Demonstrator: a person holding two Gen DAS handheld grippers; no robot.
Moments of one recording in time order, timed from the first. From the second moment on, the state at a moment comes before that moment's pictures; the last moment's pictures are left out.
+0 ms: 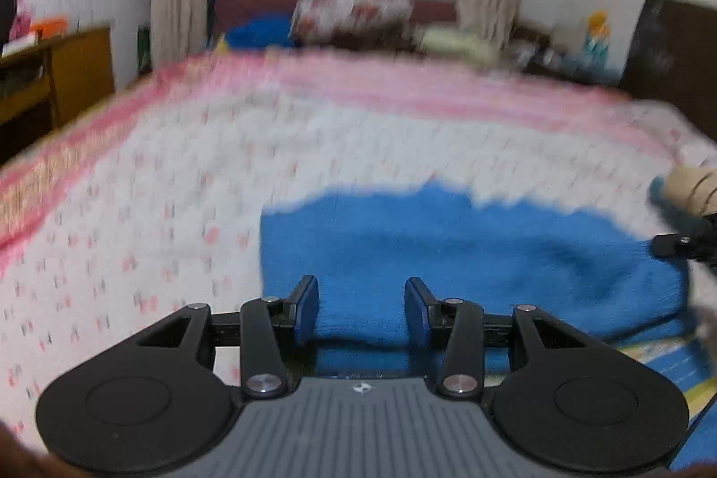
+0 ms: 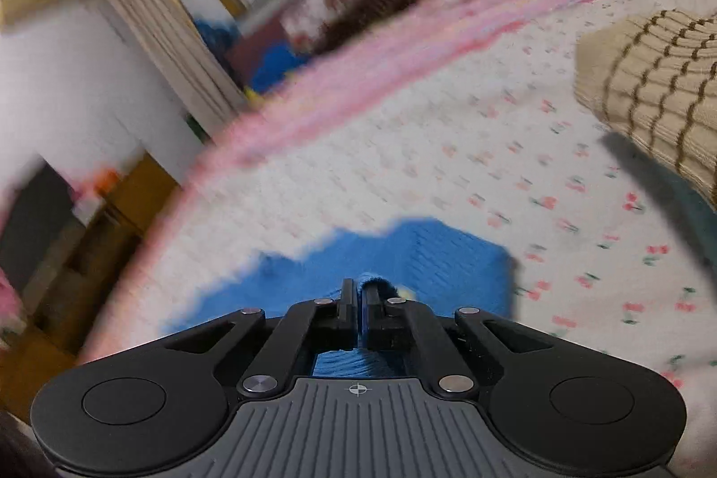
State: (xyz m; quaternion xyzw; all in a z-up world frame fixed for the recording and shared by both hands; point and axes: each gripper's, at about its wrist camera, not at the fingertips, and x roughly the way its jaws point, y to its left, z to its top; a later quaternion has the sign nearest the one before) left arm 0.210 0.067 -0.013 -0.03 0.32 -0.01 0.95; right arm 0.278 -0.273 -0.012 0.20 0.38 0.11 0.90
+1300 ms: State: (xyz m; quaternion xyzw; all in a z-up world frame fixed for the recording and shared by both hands) left arm 0.187 0.056 -0.004 0.05 0.37 0.01 0.93; right arm 0.219 -0.219 0.002 0.01 0.40 0.15 0.90
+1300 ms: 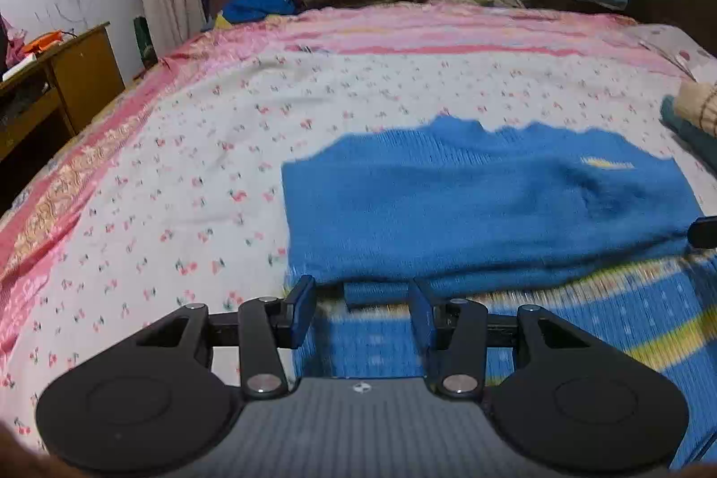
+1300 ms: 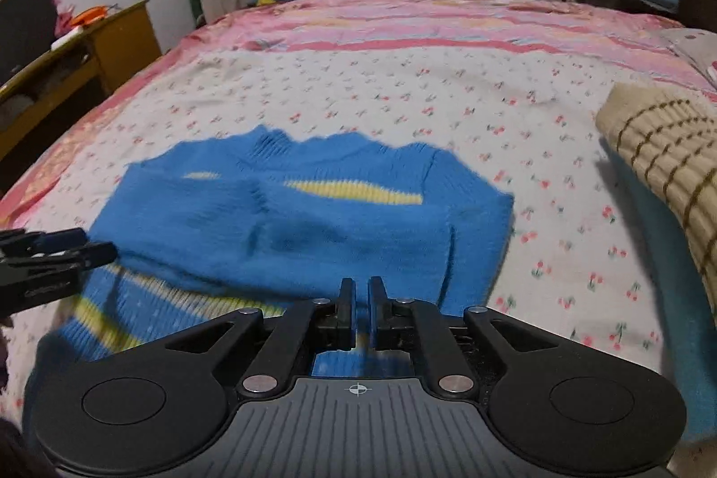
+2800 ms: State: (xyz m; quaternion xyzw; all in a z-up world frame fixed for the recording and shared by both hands) left arm 0.044 0.067 -0.009 0.10 0.48 -0.04 0.87; right arm 0.065 -0.233 -0.007 -0.02 0.47 0.18 0.86
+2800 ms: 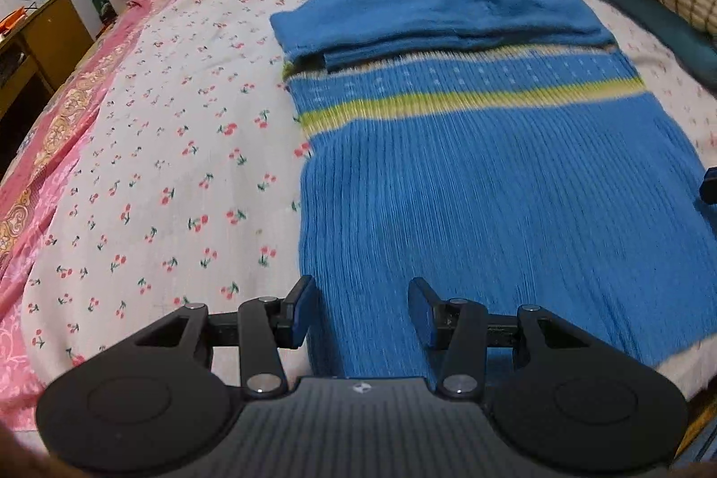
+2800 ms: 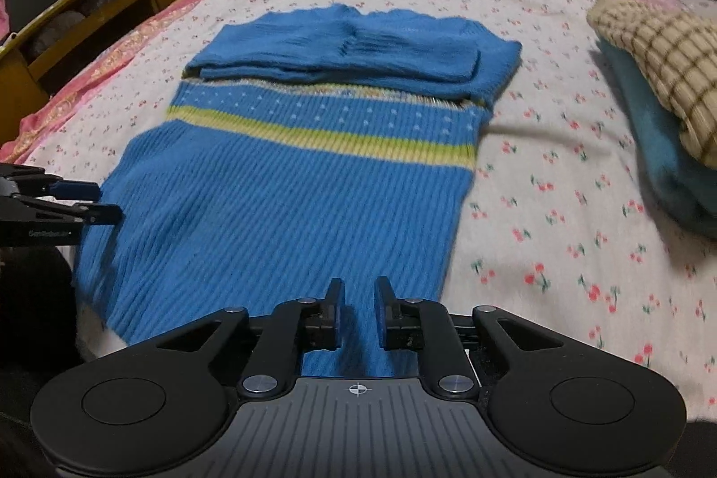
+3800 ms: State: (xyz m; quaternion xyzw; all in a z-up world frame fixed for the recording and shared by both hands) left arm 0.028 0.097 -0.014 0.04 0.53 -0.02 0.85; right arm 0.041 -0.256 -0.019 0.01 0.54 0.17 0.83
